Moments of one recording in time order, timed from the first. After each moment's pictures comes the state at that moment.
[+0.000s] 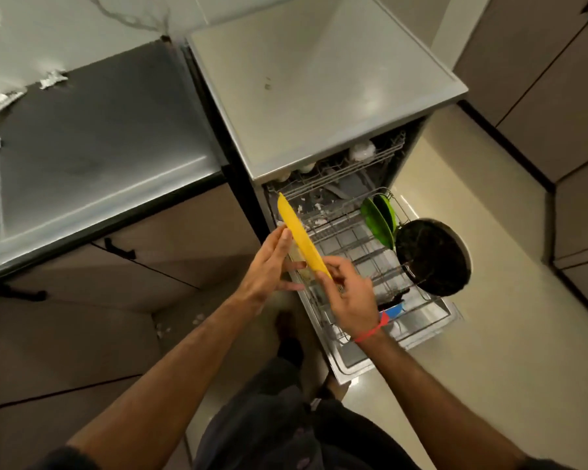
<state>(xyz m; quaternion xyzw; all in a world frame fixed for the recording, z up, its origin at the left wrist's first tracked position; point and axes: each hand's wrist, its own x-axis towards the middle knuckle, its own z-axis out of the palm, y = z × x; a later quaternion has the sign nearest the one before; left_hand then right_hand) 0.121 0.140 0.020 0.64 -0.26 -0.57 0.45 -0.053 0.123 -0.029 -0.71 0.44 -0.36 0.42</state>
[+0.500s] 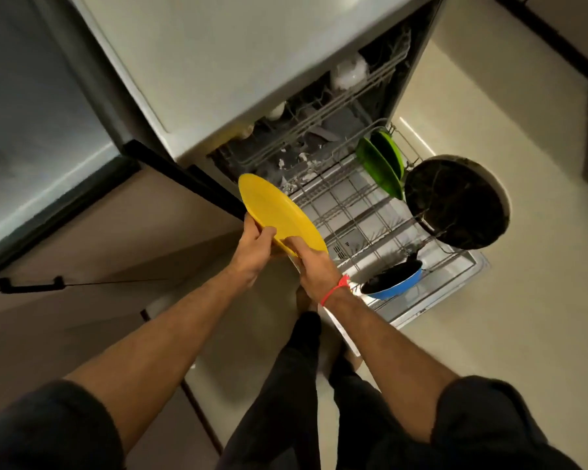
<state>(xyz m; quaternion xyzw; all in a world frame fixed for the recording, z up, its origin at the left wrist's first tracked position) 0.149 0.024 -0.175 0.75 -0.21 -0.55 0.30 0.003 0.037 -0.220 -0.72 0.48 -0.12 0.48</state>
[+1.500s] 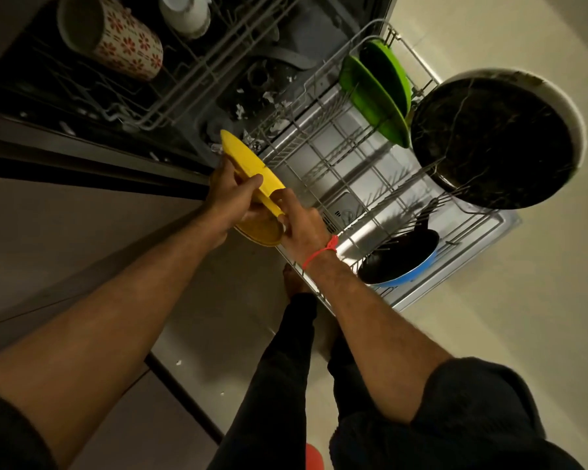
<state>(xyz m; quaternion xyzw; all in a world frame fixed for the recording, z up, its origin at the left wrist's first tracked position) 0.158 -0.082 -0.363 0.76 -0.25 -0.56 0.21 0.006 -0.036 -0.383 -0.65 0.56 -0.17 0.47</state>
